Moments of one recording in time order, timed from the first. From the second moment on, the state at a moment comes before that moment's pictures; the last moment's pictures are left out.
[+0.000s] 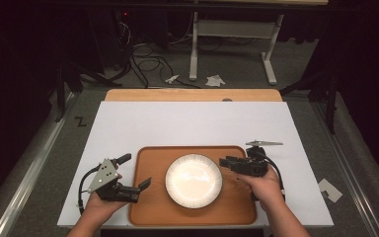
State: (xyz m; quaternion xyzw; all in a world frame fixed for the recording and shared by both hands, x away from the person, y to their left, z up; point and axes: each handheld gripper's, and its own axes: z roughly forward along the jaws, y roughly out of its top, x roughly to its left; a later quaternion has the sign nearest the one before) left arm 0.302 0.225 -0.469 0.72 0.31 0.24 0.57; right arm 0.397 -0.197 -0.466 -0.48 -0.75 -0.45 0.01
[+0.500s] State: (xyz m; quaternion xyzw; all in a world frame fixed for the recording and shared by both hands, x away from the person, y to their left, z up) left arm 0.303 0.221 -0.469 0.72 0.31 0.24 0.57; right arm 0.354 -0.264 -0.450 -0.45 -0.74 -0.45 -0.19
